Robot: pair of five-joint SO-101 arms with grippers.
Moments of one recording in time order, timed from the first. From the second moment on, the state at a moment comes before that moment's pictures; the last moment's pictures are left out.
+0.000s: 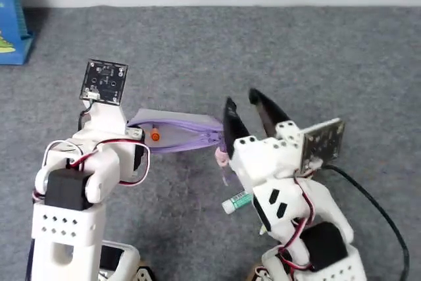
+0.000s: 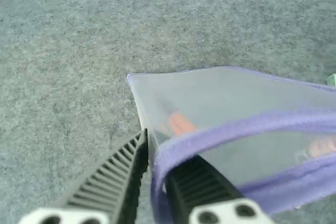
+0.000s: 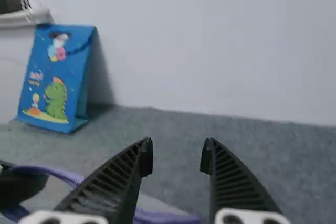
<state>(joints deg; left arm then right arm) 4.5 -51.1 33.9 80.1 4.5 -25.3 -80.1 55.6 42.4 -11.2</state>
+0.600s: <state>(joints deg) 4.0 -51.5 35.3 80.1 4.5 -6.8 -46.4 57.0 47.6 -14.3</state>
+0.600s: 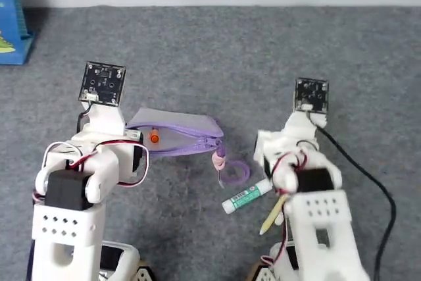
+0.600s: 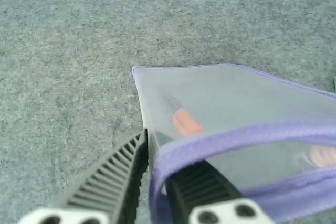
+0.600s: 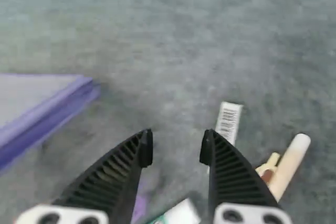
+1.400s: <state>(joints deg) 3.9 -51.2 38.5 77.1 4.5 2.9 6.1 36.1 33.8 -14.4</state>
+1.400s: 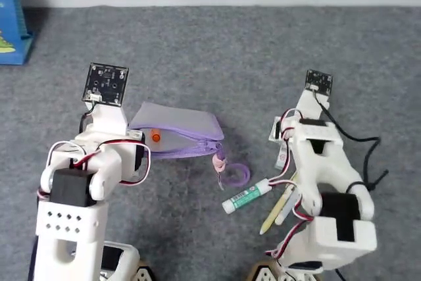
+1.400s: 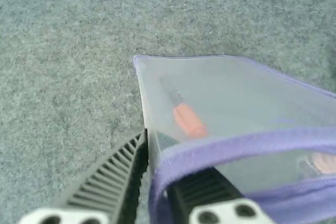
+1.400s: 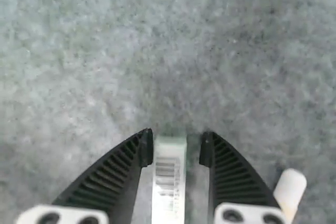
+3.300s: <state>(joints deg) 6.9 -50.9 25.4 84.9 6.5 -37.6 -77.5 50.4 31.8 -1.9</state>
